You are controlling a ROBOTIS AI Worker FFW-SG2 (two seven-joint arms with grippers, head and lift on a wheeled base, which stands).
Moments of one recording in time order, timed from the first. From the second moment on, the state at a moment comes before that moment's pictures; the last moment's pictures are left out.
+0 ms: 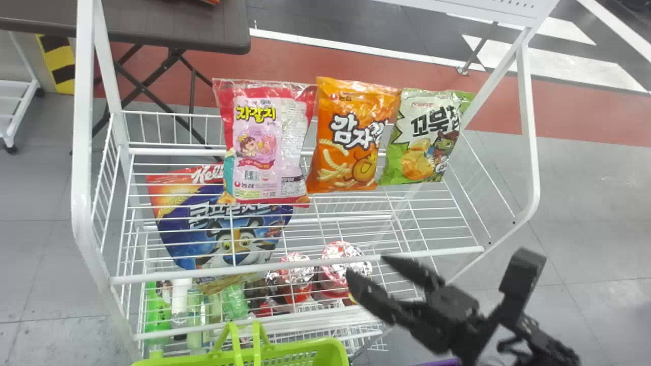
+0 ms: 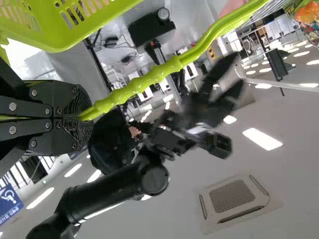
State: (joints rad) left arm 0.58 0.04 -0.11 -1.83 0.12 0.78 -1.56; right arm 0.65 0.00 -0.33 -2.30 -0.26 0.49 0.72
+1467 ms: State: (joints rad) left arm 0.54 0.10 -0.08 -1.81 0.15 0.78 -1.57; right arm 0.13 0.00 0.21 -1.87 0.07 0.53 0.11
